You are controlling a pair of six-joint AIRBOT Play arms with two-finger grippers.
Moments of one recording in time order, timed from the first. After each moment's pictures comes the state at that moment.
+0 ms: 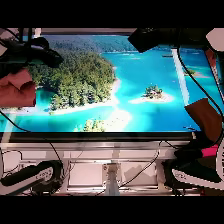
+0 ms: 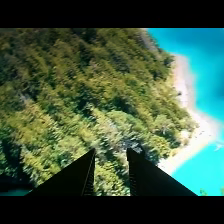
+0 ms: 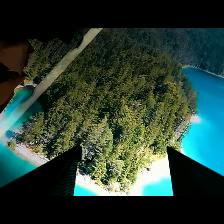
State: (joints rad) left arm -0.03 -1.27 1.60 1.23 -1.17 -1.09; right arm 0.33 -1.32 1.86 -1.20 1.09 1.37
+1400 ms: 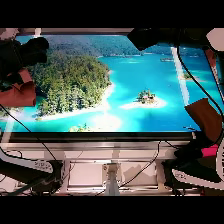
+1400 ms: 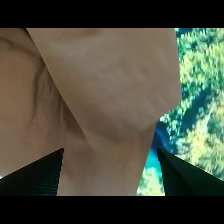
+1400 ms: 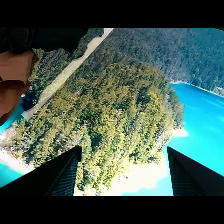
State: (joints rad) left arm 0.48 -1.69 1.59 1.52 -1.00 -1.53; right arm 0.33 -1.32 1.86 -1.18 1.07 1.37
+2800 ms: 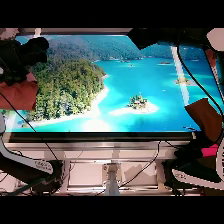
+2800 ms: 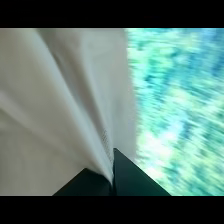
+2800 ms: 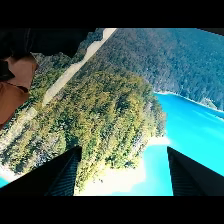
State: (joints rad) left arm 0.42 -1.74 1.60 1.33 -0.82 -1.55; right arm 0.33 -1.32 1.86 -1.18 1.05 1.37
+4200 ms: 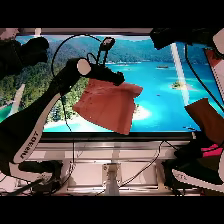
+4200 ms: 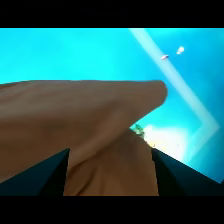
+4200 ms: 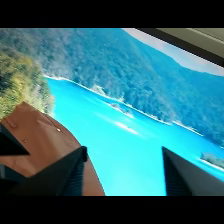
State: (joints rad) left arm -0.53 -1.59 1.60 1.09 -0.86 -1.30; right arm 0.33 -1.28 1.86 -1.59 1.12 1.37
